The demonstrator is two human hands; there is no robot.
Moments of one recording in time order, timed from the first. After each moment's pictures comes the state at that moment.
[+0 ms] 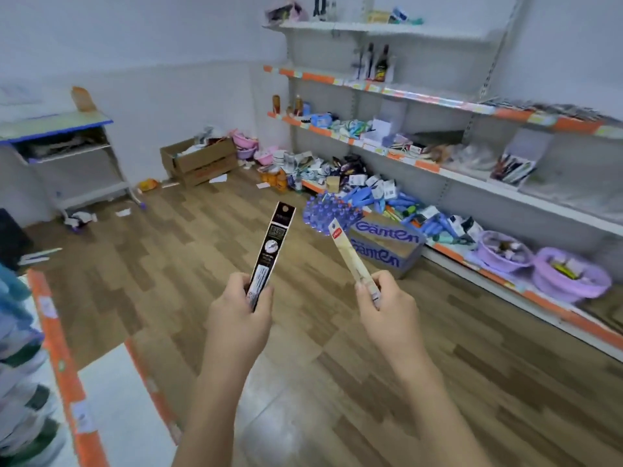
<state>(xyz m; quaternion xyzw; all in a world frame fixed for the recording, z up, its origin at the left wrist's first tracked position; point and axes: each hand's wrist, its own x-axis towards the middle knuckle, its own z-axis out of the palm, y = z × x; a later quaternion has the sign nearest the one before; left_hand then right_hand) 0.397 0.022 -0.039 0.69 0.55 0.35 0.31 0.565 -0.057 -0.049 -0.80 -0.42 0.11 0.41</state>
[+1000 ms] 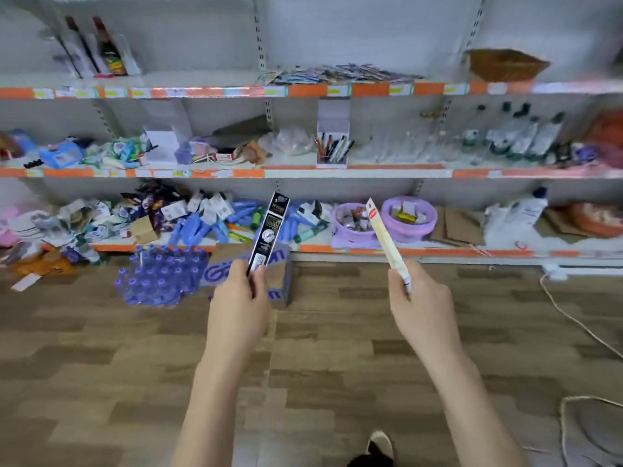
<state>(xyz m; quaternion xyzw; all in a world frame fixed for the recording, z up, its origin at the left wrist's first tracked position) 0.915 0.293 -0.055 0.88 0.26 0.21 0.35 0.986 0.088 -0.069 -0.93 -0.07 -0.10 0.35</state>
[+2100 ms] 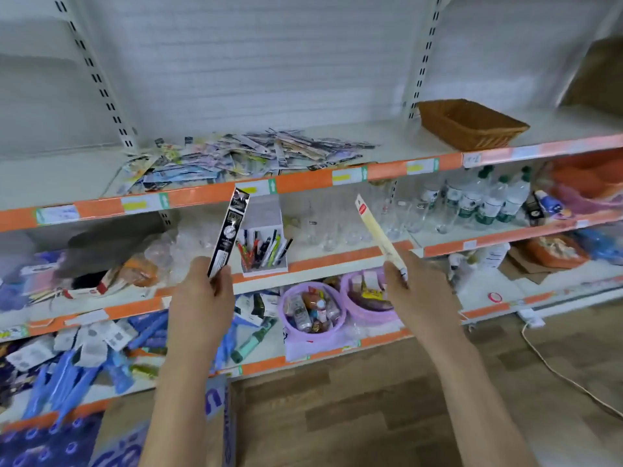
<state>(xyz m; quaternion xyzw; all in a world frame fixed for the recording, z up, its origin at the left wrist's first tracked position) 1.494 0.385 -0.030 0.91 0.14 0.23 0.32 1.524 0.124 -0.034 -0.95 0.02 -0.11 0.28</state>
